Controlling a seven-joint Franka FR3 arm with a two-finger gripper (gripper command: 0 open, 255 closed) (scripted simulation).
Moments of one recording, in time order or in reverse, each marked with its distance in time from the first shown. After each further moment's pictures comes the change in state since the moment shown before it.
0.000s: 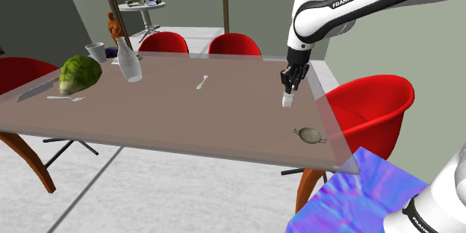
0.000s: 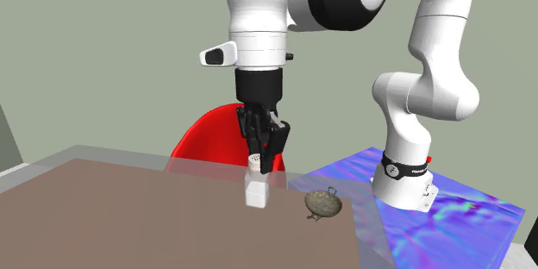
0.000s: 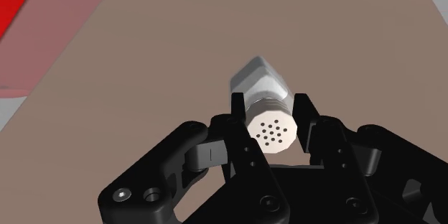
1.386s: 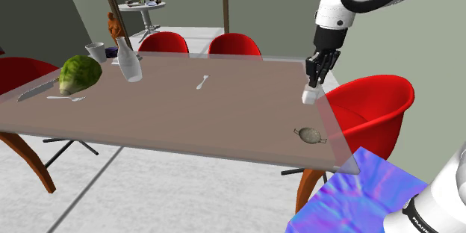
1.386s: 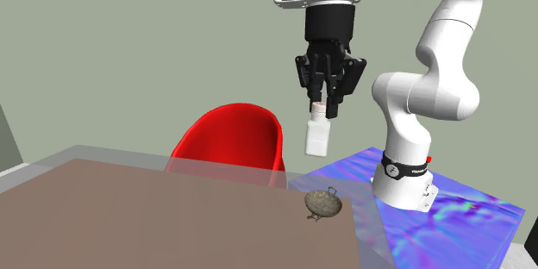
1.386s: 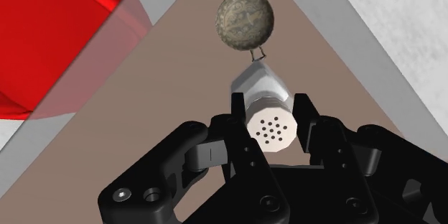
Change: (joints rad) arm 0.028 -0.395 0.049 -0.133 0.010 -0.260 0.077
